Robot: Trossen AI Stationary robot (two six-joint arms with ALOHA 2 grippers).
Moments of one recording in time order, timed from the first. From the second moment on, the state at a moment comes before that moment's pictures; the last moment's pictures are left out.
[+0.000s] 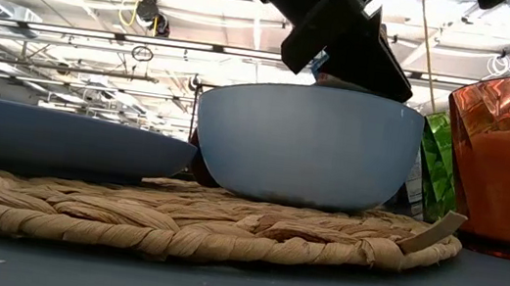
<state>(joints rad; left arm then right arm) -0.27 2.08 1.54 -0.10 -0.31 0.52 0.47 0.61 0.76 -0.49 0.34 0.14</state>
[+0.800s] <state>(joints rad) -0.24 1.84 1.54 -0.38 -0.45 0.41 0.47 0.61 0.76 -0.49 0.34 0.14</state>
